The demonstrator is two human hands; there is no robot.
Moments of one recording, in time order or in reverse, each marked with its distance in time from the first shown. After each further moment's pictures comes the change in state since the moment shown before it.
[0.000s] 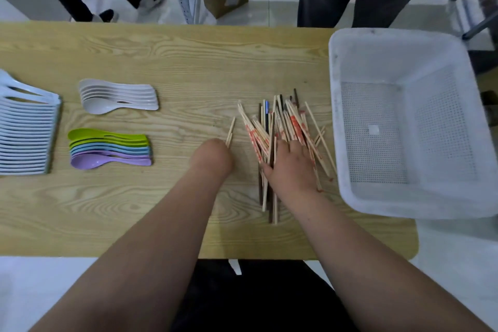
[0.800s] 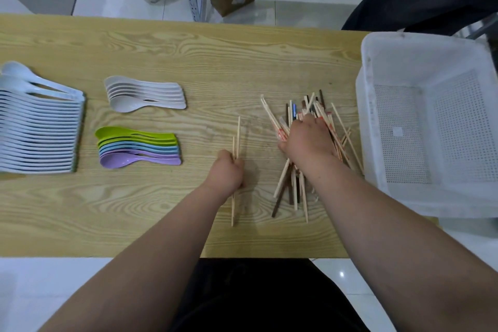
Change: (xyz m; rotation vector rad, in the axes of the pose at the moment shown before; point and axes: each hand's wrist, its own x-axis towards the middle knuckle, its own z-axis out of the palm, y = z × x) left_hand -0.012 -0.066 0.022 -0.849 -0.083 -0.067; right_hand 0.058 -0.053 -0.017 -0.259 -0.054 0.049
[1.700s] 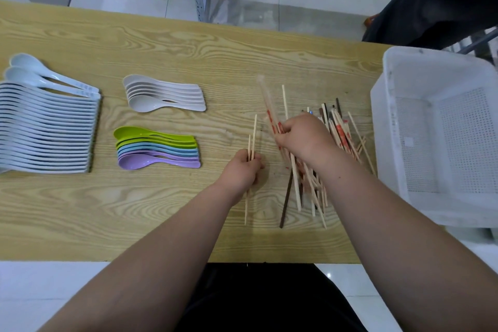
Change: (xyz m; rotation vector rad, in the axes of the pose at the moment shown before) left_hand 0.015 -0.010 -0.020 -0.429 -0.192 0.017; right_hand -0.005 -0.062 -0.050 0.233 -0.155 -0.054
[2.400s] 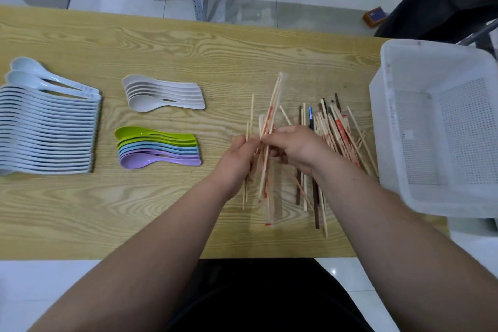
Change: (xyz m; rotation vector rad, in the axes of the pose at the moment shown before) left_hand -0.024 0.026 -0.014 -0.014 0.005 0.131; right_hand -0.024 -0.006 0.022 1.052 -0.249 0.170
